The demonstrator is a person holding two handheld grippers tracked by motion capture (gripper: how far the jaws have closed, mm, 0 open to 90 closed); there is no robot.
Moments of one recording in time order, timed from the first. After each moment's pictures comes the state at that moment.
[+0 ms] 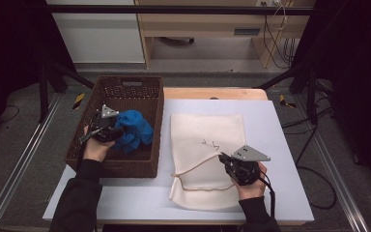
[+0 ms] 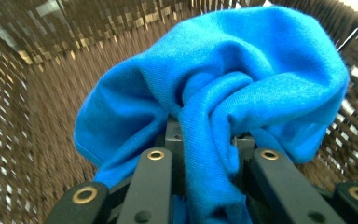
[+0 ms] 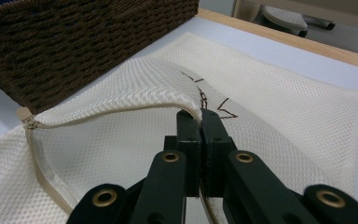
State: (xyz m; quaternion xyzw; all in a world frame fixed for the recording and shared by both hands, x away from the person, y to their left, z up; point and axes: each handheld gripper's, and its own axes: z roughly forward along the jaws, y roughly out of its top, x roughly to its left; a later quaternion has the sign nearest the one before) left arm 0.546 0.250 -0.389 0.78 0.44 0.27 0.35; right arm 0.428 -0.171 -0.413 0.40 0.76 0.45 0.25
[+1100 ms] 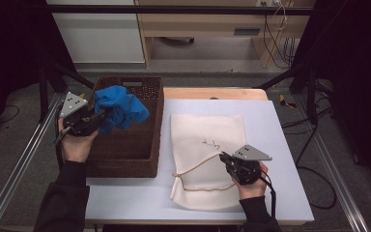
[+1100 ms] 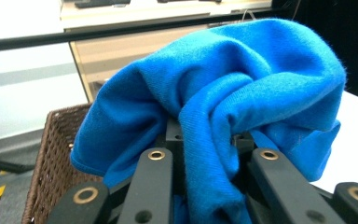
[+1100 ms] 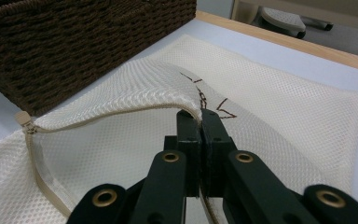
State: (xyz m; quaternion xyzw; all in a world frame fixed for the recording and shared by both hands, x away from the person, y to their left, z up) left arm 0.492 0.268 -0.306 0.68 0.41 0.34 0.51; right arm 0.428 -0.174 -0.411 0.40 0.76 0.45 0.25
